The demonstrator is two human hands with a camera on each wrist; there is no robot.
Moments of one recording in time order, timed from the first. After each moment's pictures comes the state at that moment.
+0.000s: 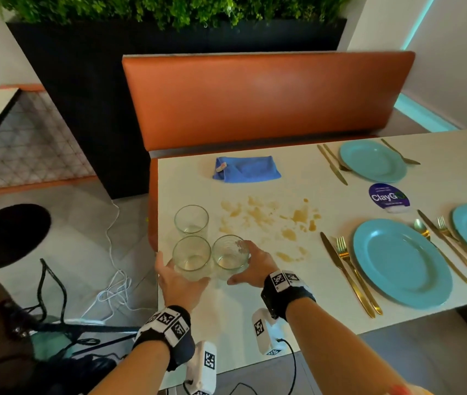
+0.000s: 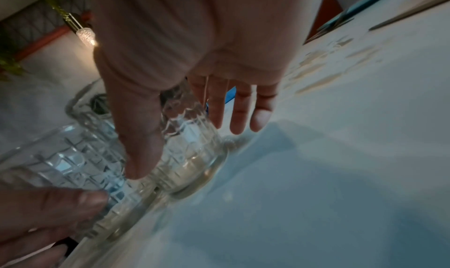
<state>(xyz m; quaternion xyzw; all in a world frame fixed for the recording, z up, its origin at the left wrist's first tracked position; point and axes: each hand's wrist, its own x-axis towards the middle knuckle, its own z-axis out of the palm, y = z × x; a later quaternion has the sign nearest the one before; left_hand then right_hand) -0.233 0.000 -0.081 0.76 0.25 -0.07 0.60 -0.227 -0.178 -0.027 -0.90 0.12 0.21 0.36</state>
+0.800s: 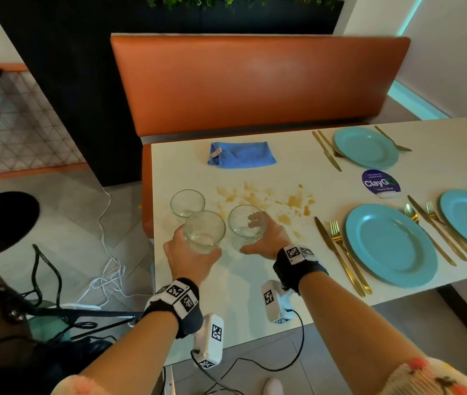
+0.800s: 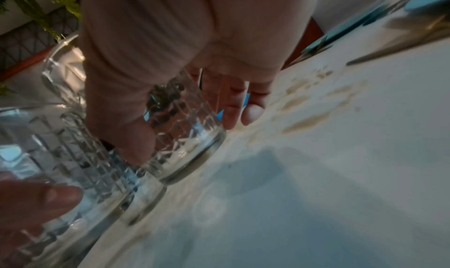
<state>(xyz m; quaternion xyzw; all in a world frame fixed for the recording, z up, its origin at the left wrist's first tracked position) -0.235 -0.021 -0.018 0.85 0.14 -0.03 0.51 -0.228 -0.206 -0.004 -0.88 0.14 0.12 0.44</state>
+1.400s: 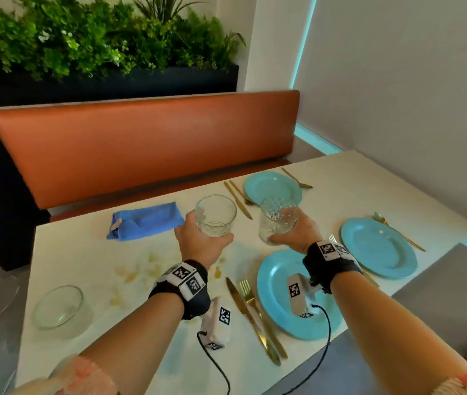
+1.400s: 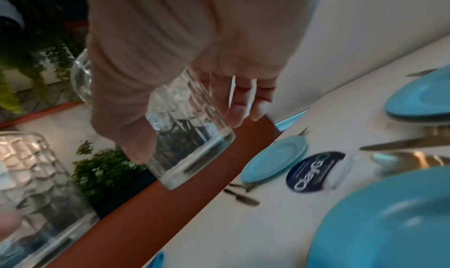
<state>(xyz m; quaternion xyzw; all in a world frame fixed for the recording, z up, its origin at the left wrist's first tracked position) -0.157 -0.269 0.078 0.81 -0.04 -0.05 0.58 -0.223 -0.477 0.093 -0.88 0.29 -0.05 0.38</state>
